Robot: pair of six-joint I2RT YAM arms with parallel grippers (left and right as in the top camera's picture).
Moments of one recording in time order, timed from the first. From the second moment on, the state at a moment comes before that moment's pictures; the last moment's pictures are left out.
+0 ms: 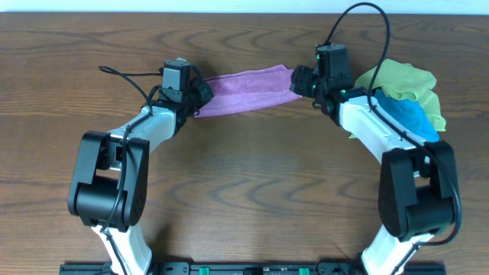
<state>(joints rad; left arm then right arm) -0.20 1.95 1.09 0.06 0.22 -0.81 0.22 1.91 1.23 -0.12 -0.06 0.50</state>
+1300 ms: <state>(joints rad) -0.20 2.01 1.09 0.02 0.21 -0.79 0.22 2.05 1.23 -0.03 -0.10 0.58</state>
